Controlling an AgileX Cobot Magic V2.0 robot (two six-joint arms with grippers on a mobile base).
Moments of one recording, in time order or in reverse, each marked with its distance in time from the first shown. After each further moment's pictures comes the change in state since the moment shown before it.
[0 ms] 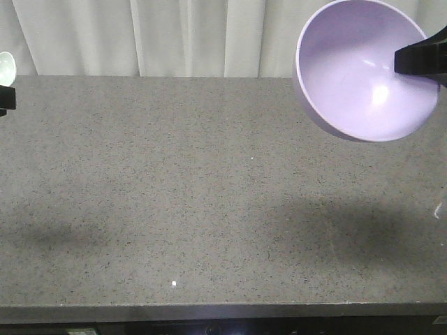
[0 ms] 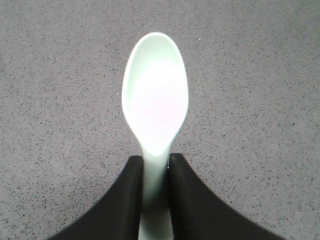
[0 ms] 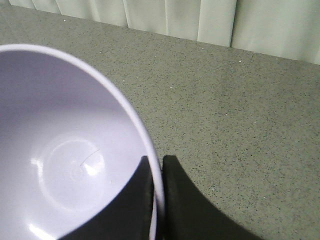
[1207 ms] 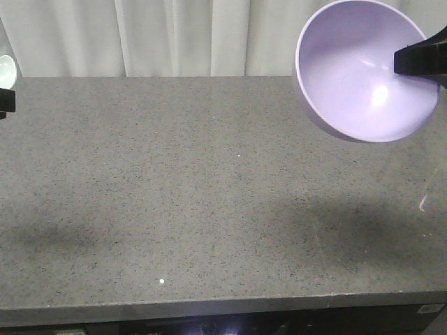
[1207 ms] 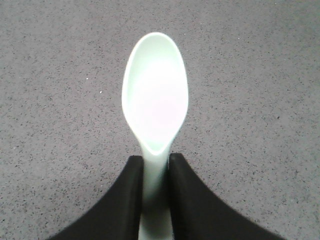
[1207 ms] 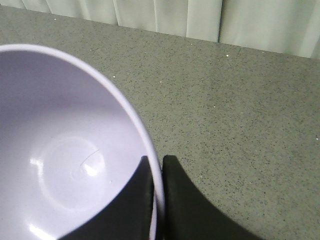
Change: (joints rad) left arm 0.000 0.000 0.000 0.000 0.015 0.000; right arm 0.000 0.000 0.000 0.000 0.002 0.000
